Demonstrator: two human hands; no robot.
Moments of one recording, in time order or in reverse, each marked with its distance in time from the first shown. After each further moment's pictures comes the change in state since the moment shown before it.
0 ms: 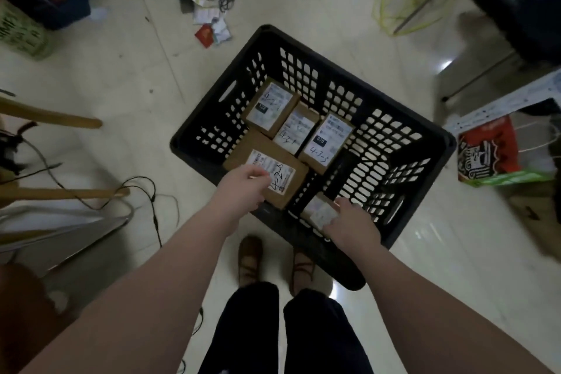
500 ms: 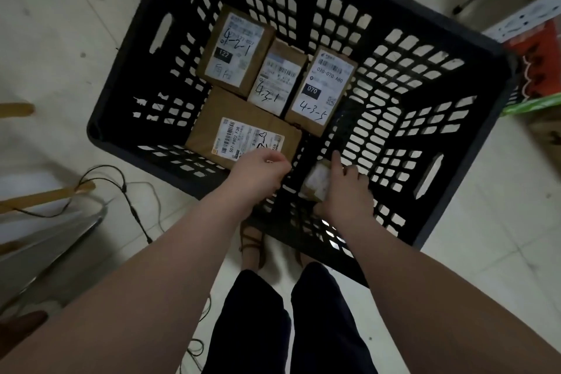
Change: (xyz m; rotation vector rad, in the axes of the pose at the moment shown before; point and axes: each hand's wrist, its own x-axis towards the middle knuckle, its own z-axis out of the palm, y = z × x) left_hand 0.105 -0.039 0.059 0.159 -0.256 -0.049; right_hand 0.092 0.011 0.075 -0.183 0.069 0.121
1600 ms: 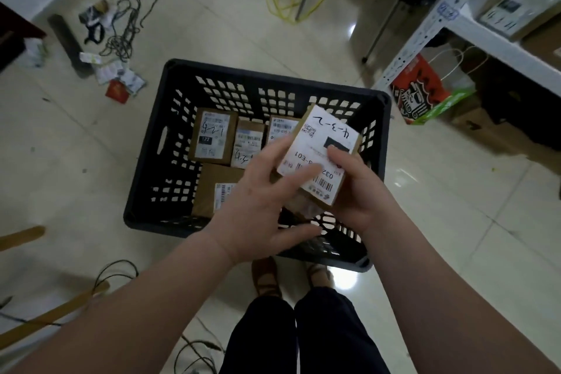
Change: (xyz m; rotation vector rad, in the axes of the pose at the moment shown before) left_hand -0.106 0.060 -0.029 0.810 -0.049 1.356; right_hand -0.120 0.005 -0.139 2.168 -0.241 -0.102
